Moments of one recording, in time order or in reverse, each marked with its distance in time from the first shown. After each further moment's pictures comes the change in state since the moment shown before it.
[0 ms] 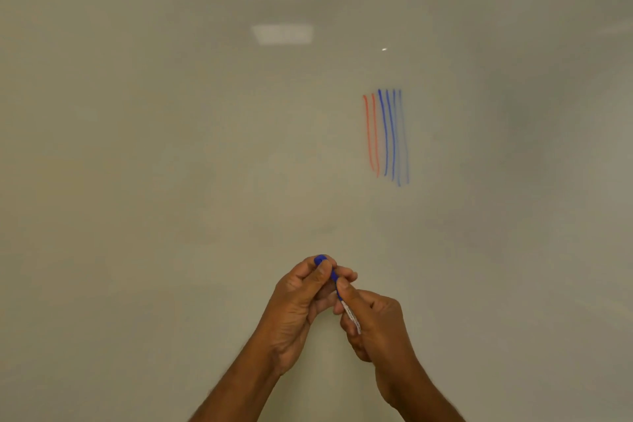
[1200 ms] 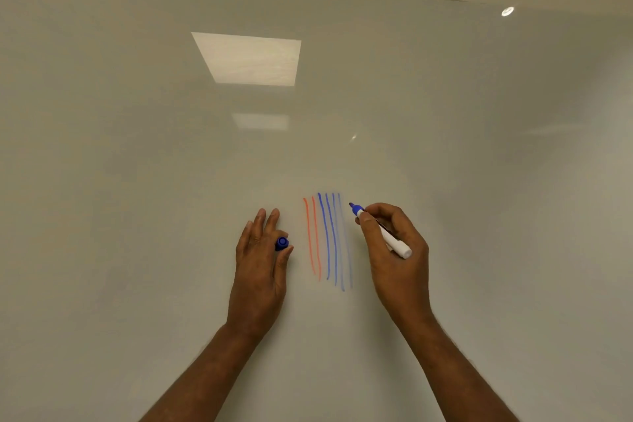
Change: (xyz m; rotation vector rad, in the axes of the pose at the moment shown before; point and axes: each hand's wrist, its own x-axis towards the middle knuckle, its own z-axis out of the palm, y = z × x) left_hand 0.171 0.060 0.048 1.141 0.296 1.048; right_hand 0.114 -0.170 -0.088 -0.190 0.367 -0.935
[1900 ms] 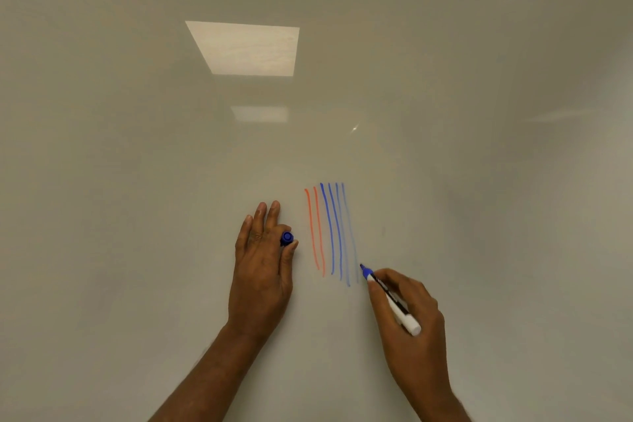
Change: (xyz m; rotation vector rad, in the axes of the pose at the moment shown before) left_hand 0.001 -0.002 0.007 0.174 0.109 0.178; right_hand -0.074 0.065 -0.022 -0.178 0.026 -0.004
